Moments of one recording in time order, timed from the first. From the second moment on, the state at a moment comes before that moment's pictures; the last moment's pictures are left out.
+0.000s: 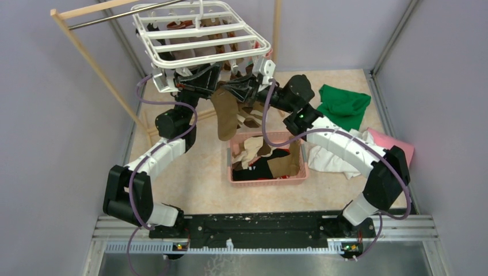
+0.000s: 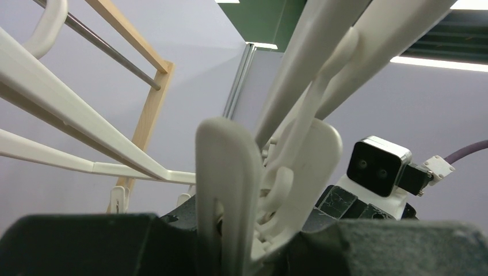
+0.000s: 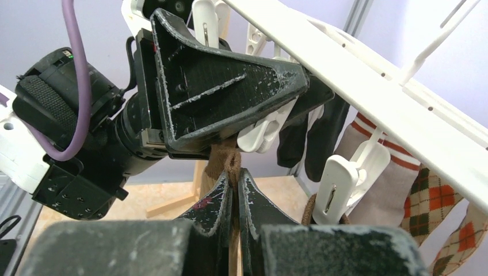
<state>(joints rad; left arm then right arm) -0.32 1.40 0.92 1.48 0.29 -0.89 0.76 1.57 1.37 0.59 -0.56 -0.06</state>
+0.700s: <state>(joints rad) -0.32 1.40 0.92 1.48 0.30 -0.89 0.73 1.61 1.44 0.53 -0.53 0.10</state>
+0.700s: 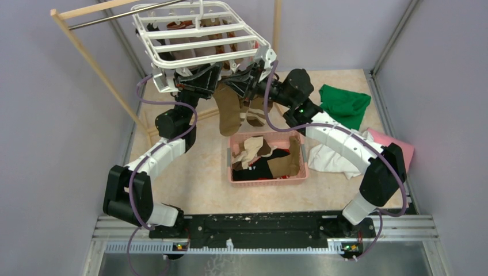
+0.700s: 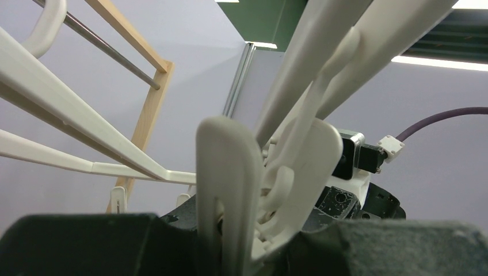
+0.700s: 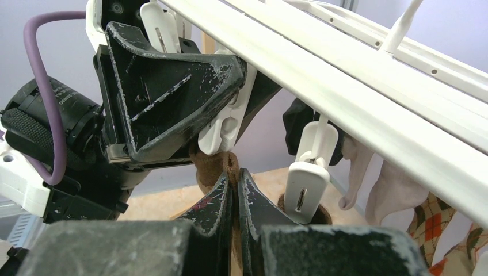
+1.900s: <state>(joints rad) -0.31 1.40 0.92 1.48 0.31 -0.92 0.71 1.61 1.49 0.54 -0.50 0.22</state>
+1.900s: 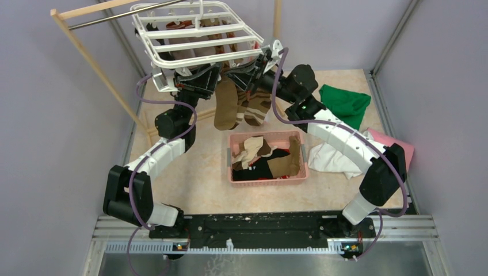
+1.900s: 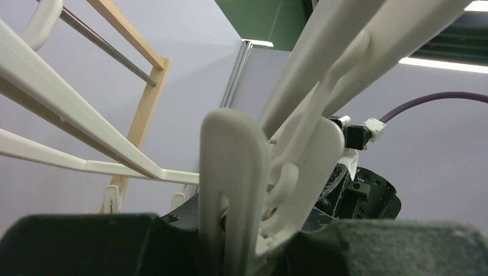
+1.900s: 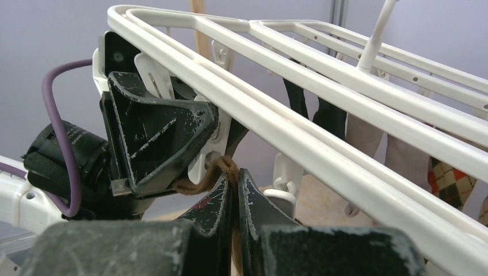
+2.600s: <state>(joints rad) -0.31 1.41 0.94 1.48 0.33 -0.92 0.70 1.63 1.52 0.45 -0.54 0.26</state>
